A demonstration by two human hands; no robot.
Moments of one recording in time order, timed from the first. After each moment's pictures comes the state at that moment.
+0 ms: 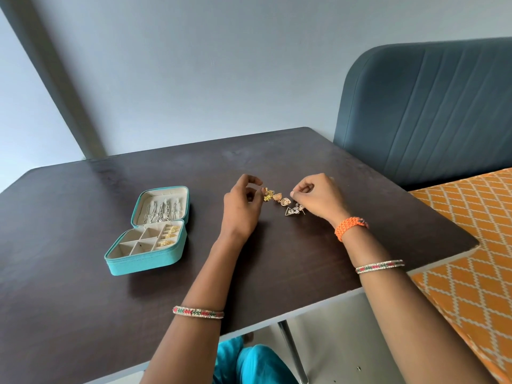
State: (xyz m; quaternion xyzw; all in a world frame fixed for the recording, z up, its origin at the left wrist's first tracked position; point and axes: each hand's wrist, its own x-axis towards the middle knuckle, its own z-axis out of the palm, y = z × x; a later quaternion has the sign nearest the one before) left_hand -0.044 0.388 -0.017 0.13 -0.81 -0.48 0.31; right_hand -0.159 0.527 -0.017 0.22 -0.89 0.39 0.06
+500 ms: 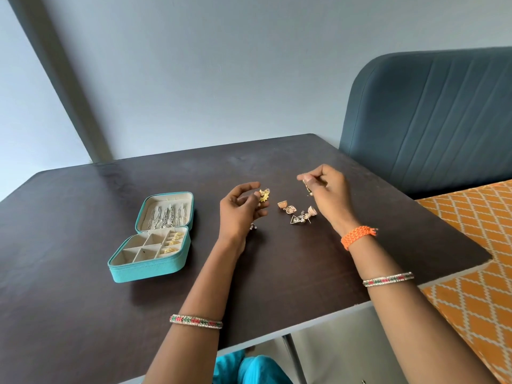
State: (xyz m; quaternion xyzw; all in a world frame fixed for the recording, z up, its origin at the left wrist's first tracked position) left_hand -0.043 0.384 -0.011 0.16 -0.59 -0.74 0.28; right_hand -0.152 0.521 -0.003 0.24 -0.74 0.62 0.08
